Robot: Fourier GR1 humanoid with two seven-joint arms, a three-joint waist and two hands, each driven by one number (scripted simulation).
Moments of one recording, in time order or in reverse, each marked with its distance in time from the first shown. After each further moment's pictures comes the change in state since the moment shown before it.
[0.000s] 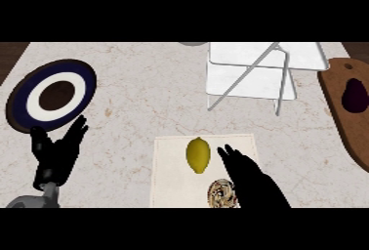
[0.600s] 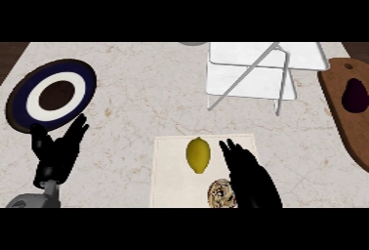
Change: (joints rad) left arm -0.010 -0.029 0.039 0.002 -0.029 -0.027 0.024; right arm 0.022 0.070 -0.032 0.178 0.151 -0.002 -0.076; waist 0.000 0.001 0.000
